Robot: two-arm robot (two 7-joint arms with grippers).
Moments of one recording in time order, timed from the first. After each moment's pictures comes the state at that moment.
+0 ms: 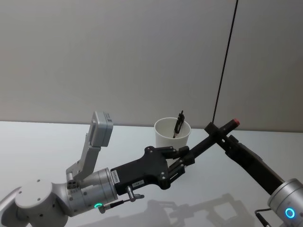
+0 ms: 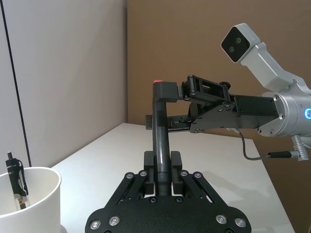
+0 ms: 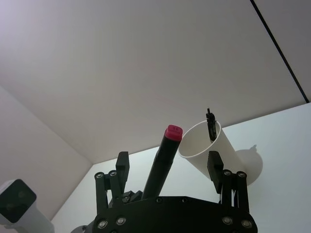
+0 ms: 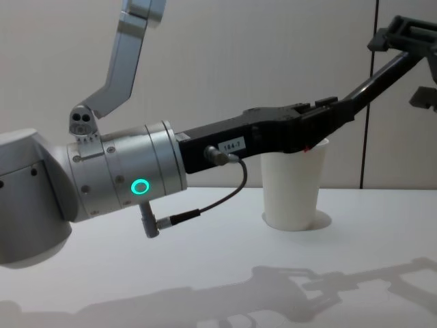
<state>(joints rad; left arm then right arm) -0.53 0.27 0.58 -1.28 -0.66 -0.10 -0.87 -0.01 0.29 -0.13 -2.02 1.02 0.40 -0.04</state>
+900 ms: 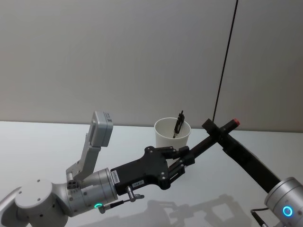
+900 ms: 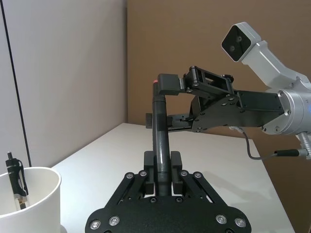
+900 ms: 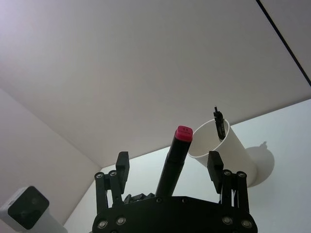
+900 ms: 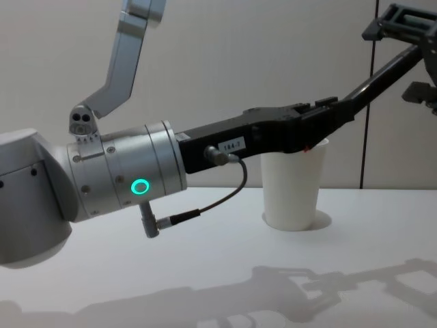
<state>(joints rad) -0.53 0.27 0.58 -1.28 -0.66 -0.10 -0.87 -0.01 0.27 -0.14 -2.03 1.07 0.40 -0.08</state>
